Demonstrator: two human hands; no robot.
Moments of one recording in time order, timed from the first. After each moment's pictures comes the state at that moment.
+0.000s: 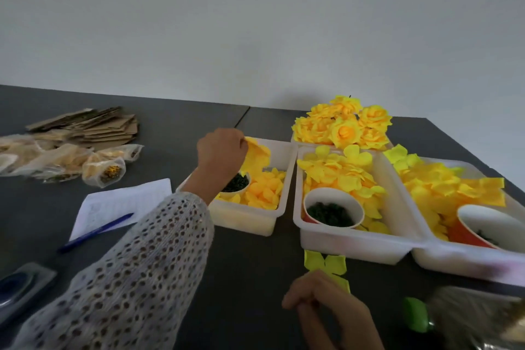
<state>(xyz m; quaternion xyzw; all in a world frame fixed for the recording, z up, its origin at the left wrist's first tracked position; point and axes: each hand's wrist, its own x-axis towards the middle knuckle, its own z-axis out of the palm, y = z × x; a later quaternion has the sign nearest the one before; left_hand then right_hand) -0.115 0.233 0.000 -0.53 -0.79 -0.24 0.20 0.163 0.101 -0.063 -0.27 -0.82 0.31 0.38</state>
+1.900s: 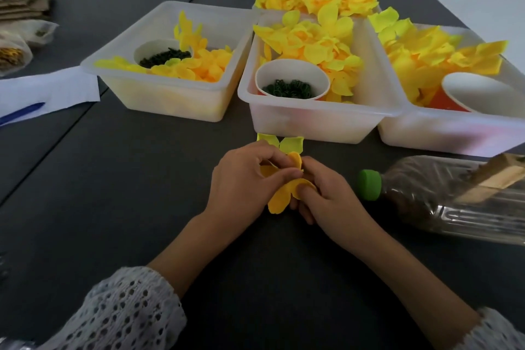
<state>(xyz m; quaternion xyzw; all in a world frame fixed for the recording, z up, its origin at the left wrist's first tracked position) 0.073 0.128 -0.149 -0.59 -0.65 -0.44 -0.16 0.227 0.170 -0.149 -0.34 -0.76 0.50 0.24</state>
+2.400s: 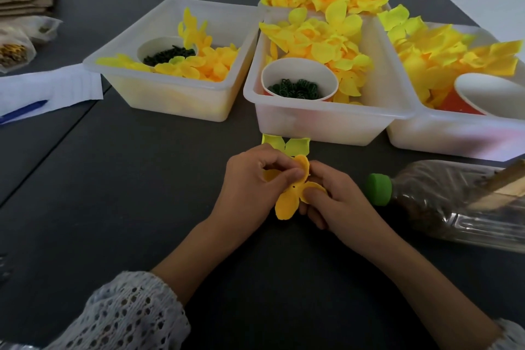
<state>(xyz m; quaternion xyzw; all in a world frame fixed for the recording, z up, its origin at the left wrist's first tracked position) 0.071 0.129 -0.156 -0.58 -0.62 -0.48 -0.21 0.230 0.172 -0.146 -0.33 -0.74 0.54 0.23</state>
